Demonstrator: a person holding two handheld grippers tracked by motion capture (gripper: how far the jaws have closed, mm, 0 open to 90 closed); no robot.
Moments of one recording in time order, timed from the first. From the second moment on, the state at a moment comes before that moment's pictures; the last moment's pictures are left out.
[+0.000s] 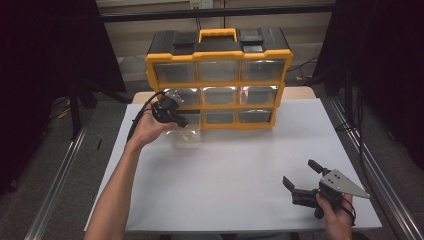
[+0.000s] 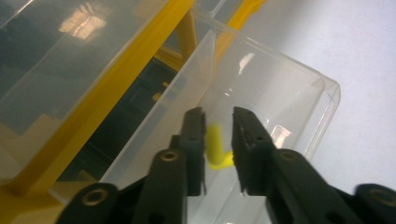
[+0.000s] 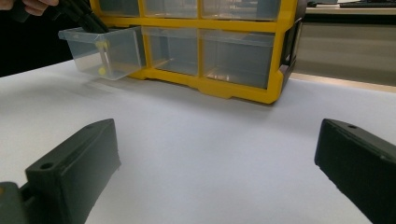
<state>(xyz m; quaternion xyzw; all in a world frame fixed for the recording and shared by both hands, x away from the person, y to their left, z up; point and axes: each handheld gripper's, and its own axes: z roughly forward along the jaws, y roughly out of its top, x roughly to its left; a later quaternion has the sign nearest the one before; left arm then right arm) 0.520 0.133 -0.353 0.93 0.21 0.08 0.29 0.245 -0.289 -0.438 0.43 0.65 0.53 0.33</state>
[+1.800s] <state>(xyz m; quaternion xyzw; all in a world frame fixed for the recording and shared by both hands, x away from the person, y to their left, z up) 0.427 0.183 -0.357 0.75 0.32 0.24 0.52 0.244 -0.288 -0.438 0.43 0.65 0.53 0.32</state>
